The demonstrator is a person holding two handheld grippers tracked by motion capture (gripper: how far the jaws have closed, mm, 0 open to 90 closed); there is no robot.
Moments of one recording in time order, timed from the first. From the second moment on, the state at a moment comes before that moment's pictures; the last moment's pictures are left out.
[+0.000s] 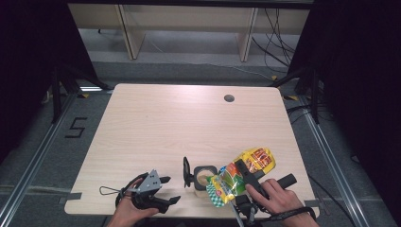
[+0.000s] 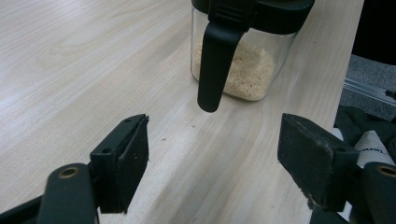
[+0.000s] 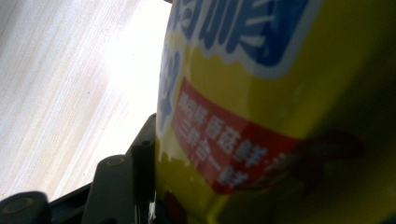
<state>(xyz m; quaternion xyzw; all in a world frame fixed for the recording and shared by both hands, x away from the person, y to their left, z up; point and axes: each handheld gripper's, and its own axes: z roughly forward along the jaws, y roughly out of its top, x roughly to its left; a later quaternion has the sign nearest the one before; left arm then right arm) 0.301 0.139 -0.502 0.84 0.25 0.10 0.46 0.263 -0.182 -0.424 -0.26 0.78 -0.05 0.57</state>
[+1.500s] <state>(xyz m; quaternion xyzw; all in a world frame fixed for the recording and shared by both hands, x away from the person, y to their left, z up) 0.301 0.139 -0.502 0.84 0.25 0.10 0.46 0.264 -0.184 -0.422 -0.27 0.78 -0.05 0.56</state>
